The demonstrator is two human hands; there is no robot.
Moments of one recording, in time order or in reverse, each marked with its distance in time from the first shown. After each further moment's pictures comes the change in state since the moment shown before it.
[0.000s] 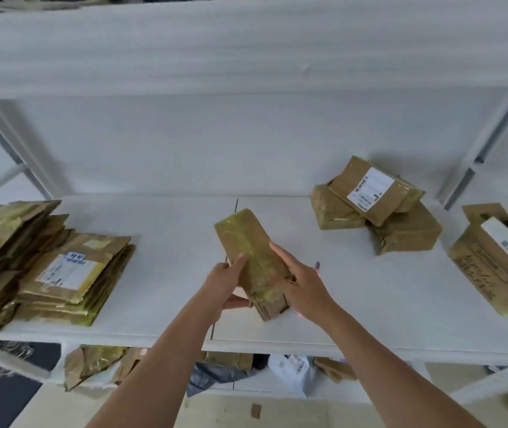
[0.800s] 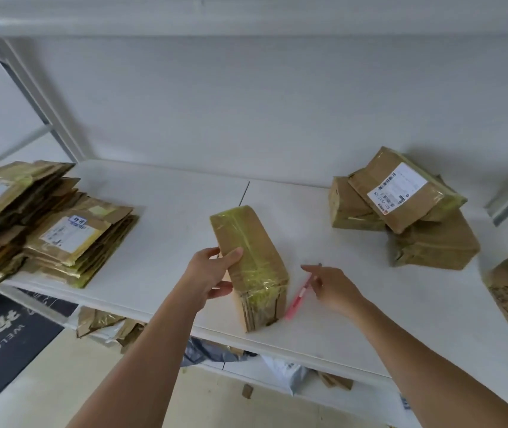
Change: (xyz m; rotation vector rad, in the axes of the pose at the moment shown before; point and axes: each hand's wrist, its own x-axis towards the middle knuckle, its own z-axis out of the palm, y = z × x) left_hand 0.015 0.003 0.029 -0.054 0.254 -0.025; right_hand 0.052 0.128 -0.073 -0.575 -0.215 0.172
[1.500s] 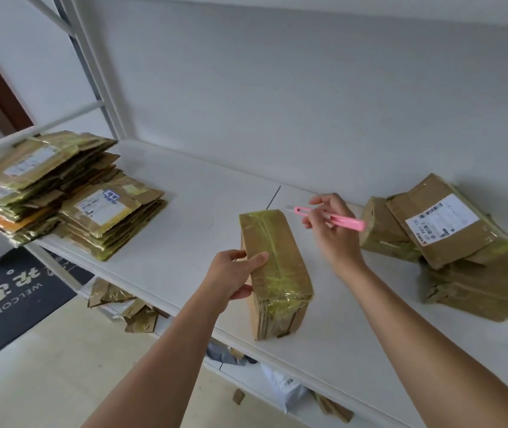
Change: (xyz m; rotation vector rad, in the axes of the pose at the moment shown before) left_hand 0.003 -0.011 0.005 -0.118 0.059 0.015; right_hand 0.030 -0.123 -0.064 0.802 0.471 -0.428
